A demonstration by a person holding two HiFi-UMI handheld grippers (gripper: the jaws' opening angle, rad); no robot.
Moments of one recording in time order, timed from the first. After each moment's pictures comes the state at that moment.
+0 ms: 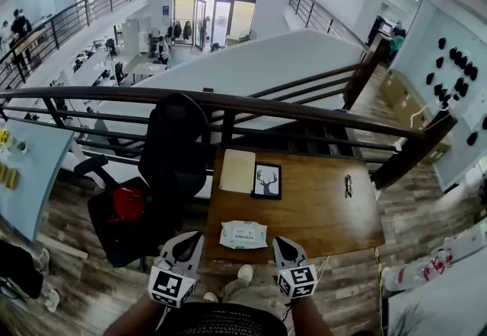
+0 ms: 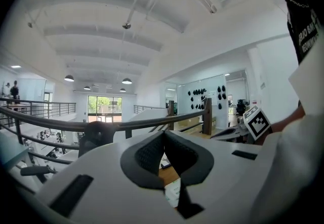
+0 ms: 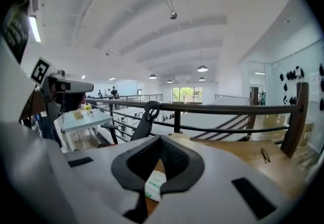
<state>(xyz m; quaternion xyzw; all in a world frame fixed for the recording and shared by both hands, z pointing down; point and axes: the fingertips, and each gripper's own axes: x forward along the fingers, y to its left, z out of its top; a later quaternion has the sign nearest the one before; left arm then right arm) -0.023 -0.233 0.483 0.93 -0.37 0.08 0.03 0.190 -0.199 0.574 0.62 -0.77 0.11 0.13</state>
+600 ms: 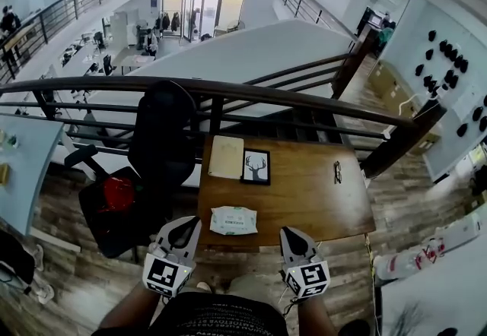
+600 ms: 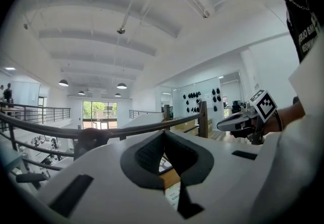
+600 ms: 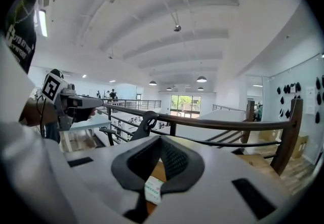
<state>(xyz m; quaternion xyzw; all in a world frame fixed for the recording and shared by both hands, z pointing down) -0.003 -0.219 0.459 0.94 -0.34 0.06 0.01 0.207 -0.154 0.501 0.63 -0.76 0.06 0.12</state>
